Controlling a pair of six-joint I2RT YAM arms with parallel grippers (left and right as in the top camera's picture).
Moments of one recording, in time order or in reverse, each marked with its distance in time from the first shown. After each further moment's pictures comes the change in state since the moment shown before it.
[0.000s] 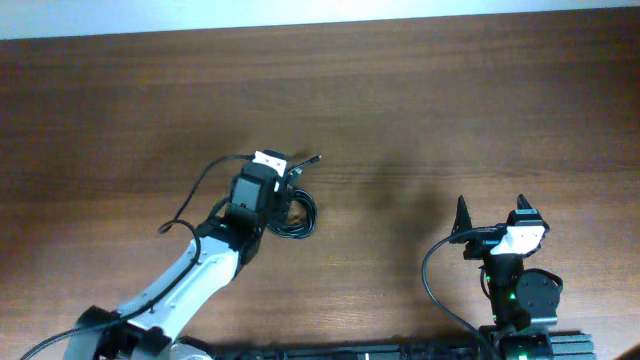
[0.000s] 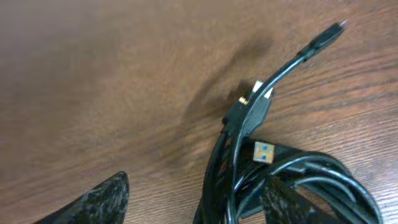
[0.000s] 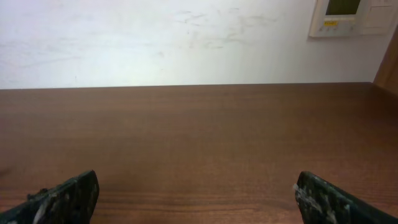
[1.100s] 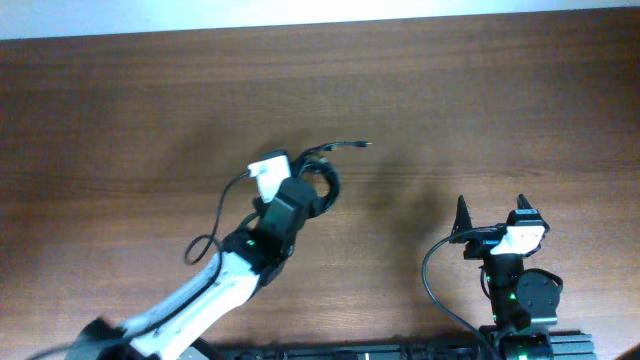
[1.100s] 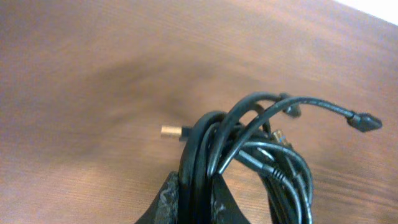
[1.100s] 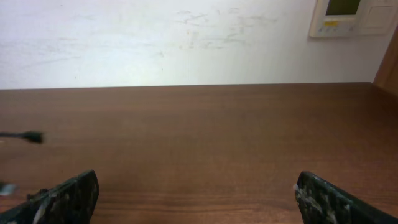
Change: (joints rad) left arm -0.231 -0.048 -0.001 0.085 -0.218 -0.729; right arm 0.000 0.000 0.000 0.000 0.000 0.001
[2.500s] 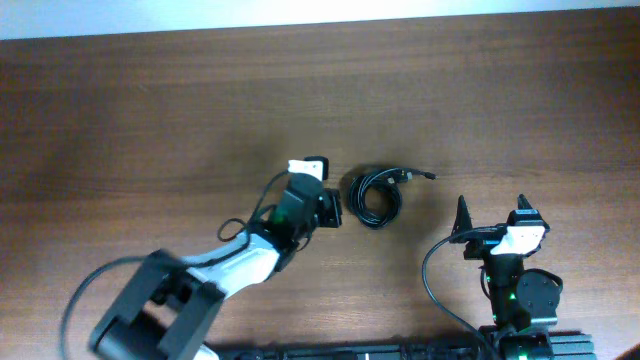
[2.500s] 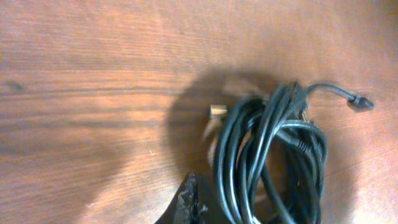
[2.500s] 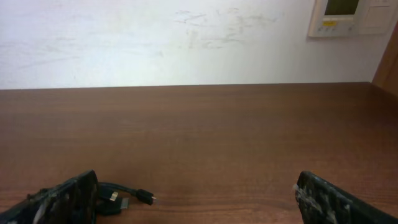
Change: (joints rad) left arm 0.028 0.279 -0.006 0.311 0.493 0.130; right arm 0.000 0.000 0.000 0.000 0.003 0.000
